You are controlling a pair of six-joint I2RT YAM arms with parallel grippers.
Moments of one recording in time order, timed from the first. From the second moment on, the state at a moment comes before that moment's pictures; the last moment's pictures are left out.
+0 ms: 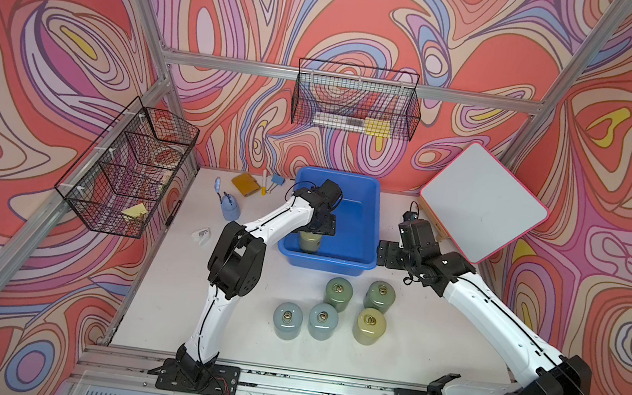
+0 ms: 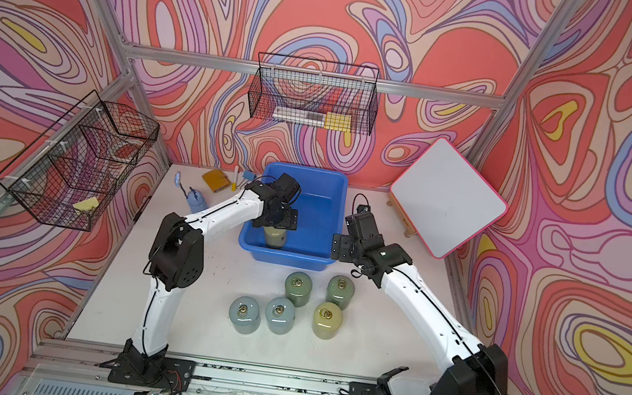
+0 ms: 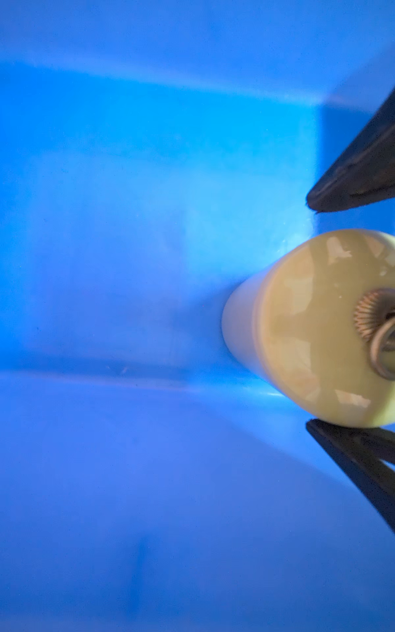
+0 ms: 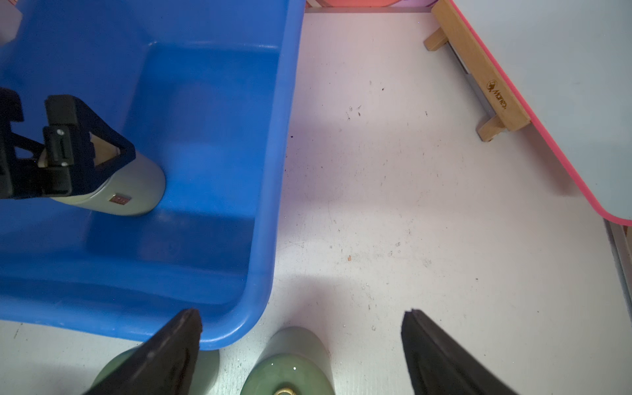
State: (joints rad) left arm -0.54 2.19 1.95 -0.93 -0.19 -0.57; right arm 0.47 1.32 1.14 -0.68 0.25 0.33
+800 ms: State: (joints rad) left arm -0.52 2.24 1.95 -0.92 -0.11 -0.53; right arm 0.46 1.34 1.14 -0.68 0.25 0.33
